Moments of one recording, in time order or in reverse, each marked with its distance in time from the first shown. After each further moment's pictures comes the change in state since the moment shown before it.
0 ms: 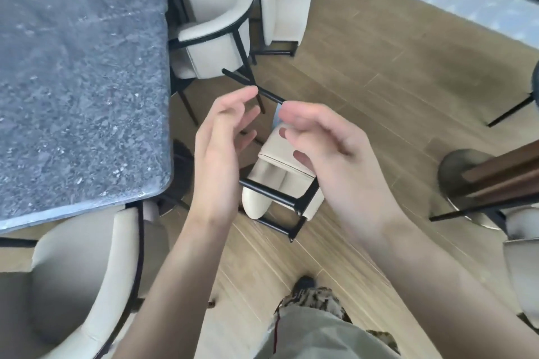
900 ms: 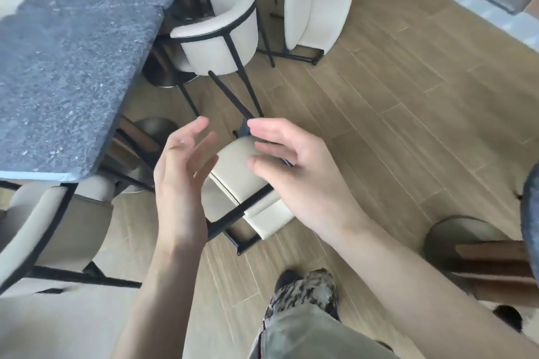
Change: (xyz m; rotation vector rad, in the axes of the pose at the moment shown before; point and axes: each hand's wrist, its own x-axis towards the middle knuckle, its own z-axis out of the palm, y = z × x) left_hand 0.066 -0.058 0.317 0.023 0.590 -0.035; right_hand 0.158 -0.028 -0.327 -0.179 -0.459 -0.004
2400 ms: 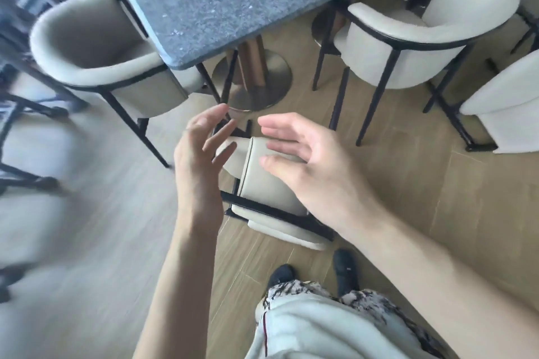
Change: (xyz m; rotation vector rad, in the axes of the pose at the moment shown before) left_hand 0.091 -0.039 0.124 -0.176 0.864 0.043; right_hand 0.239 -0.007 -0.076 -0.220 -0.919 -0.021
